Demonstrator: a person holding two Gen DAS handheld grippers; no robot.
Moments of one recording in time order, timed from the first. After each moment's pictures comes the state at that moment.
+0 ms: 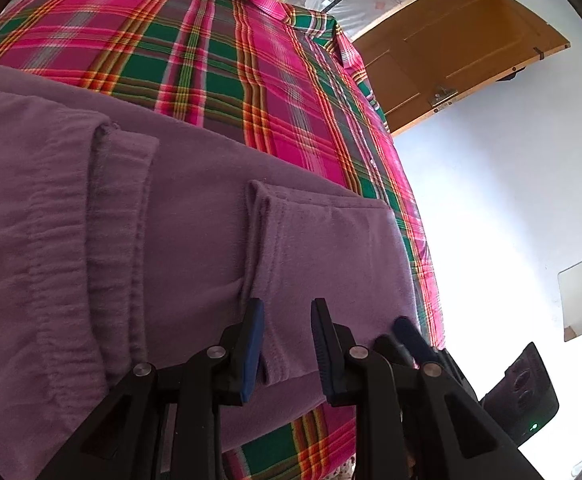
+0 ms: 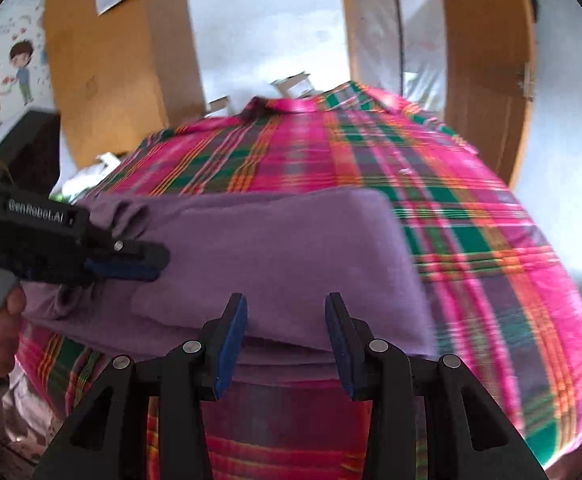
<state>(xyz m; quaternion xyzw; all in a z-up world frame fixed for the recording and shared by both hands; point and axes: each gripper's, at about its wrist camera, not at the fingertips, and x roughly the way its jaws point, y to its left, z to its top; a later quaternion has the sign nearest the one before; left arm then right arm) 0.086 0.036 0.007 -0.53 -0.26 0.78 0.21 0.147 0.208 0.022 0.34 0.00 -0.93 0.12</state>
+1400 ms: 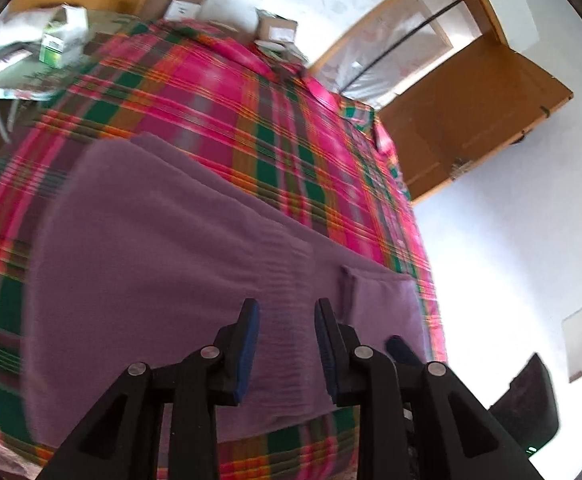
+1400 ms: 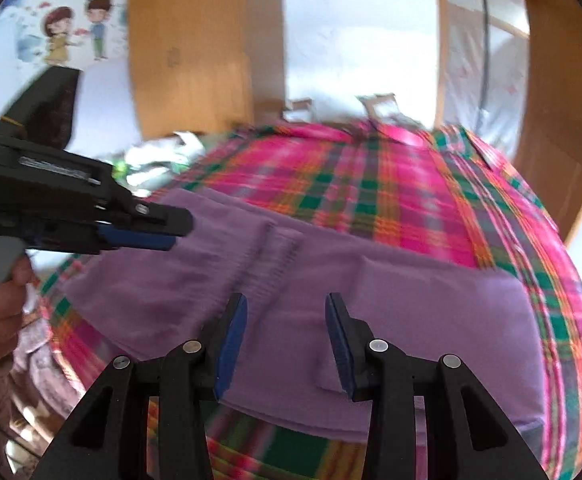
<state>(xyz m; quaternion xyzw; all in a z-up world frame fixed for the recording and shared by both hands) 0.129 -0.102 0.061 -0.46 -0.29 0.83 0.13 0.154 0.082 0.057 0.31 0.07 -0.92 0.25</state>
